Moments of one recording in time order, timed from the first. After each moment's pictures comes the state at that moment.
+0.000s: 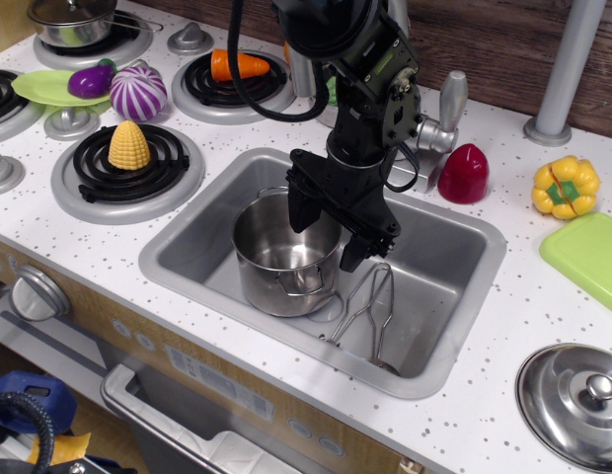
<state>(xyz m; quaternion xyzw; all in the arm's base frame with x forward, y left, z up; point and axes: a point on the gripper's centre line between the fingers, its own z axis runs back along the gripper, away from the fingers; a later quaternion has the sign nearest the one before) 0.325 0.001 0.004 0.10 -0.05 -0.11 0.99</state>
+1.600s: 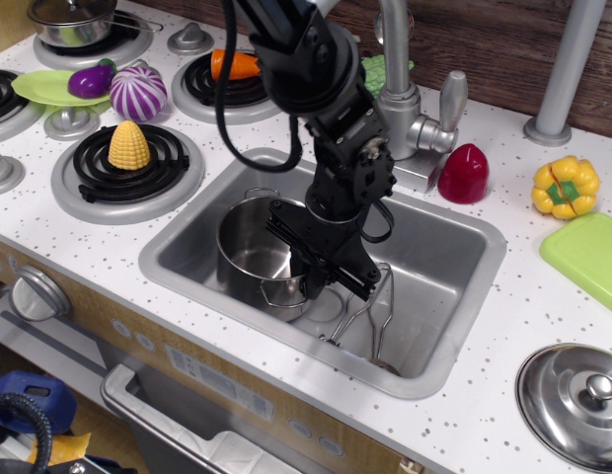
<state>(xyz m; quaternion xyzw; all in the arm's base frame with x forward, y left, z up) 0.302 0.007 -0.028 0.11 -0.03 -0.08 0.99</state>
